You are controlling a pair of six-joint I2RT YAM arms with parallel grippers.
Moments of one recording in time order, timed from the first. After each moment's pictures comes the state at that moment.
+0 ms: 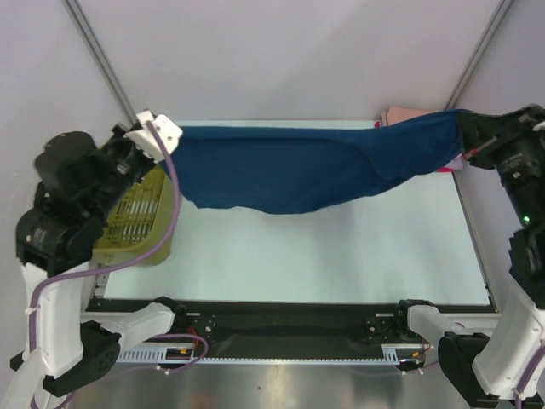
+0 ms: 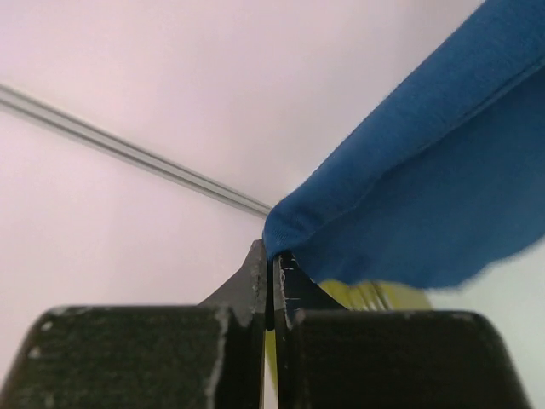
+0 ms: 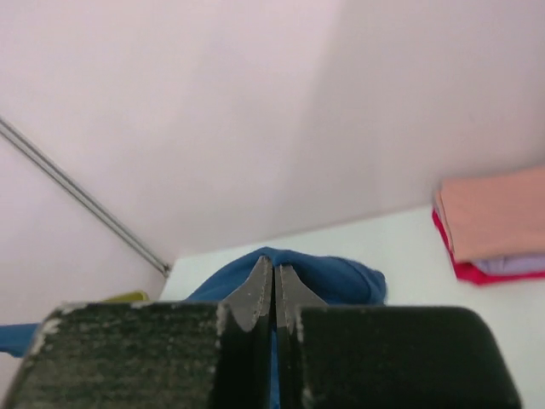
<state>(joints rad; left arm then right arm) -0.41 1.07 1.88 -1.01 -0.18 0.76 -0.04 1.07 2.09 -0.94 -0.14 0.47</state>
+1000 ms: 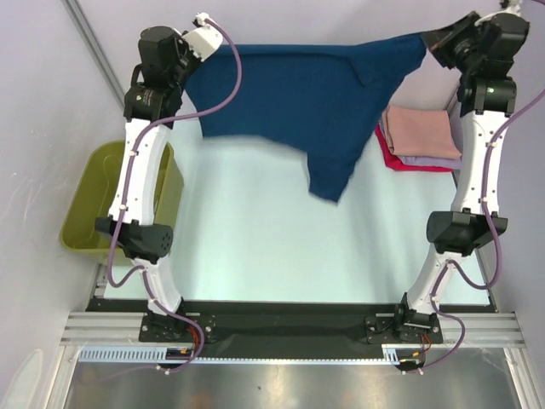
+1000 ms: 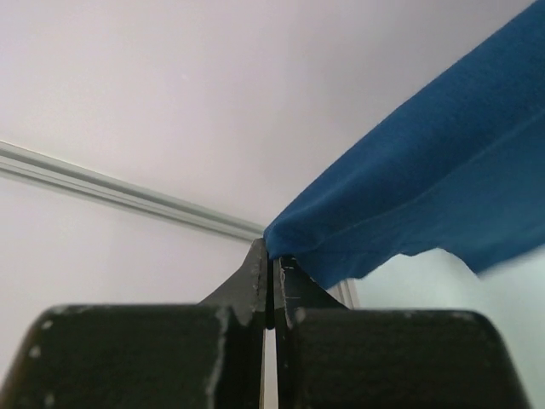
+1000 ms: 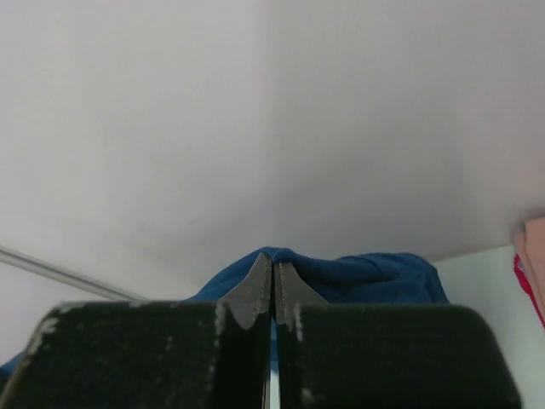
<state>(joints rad) -0.22 1.90 2.45 -0.70 -0.23 0.82 -0.14 1.96 2.54 -0.58 -0.31 0.70</state>
